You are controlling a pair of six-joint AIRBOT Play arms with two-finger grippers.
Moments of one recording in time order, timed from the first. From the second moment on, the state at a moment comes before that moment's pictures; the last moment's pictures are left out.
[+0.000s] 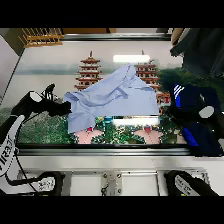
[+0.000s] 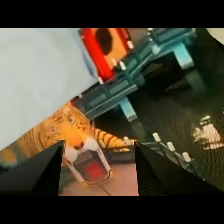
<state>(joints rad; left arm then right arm) 0.11 -1.43 0.97 1.08 -0.97 -1.39 -0.23 -1.10 0.69 -1.12 0.82 1.83</state>
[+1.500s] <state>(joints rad) 0.21 -0.87 1.40 1.07 -1.21 -1.50 -0.17 -0.96 1.35 -0.97 0.69 1.29</state>
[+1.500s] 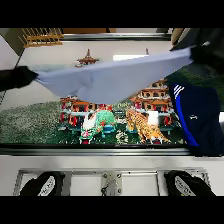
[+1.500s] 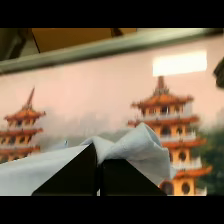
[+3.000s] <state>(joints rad) 0.23 -1.18 1.23 0.97 -1.04 -1.54 -0.09 -1.31 1.44 -1.22 1.07 1.53</state>
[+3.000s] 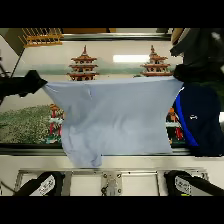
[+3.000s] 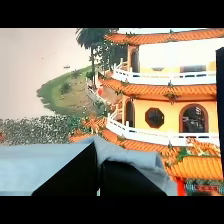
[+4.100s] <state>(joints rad) 0.09 -1.48 1.05 1.03 -0.84 -1.51 -0.05 -1.48 1.16 -1.34 0.86 1.53</state>
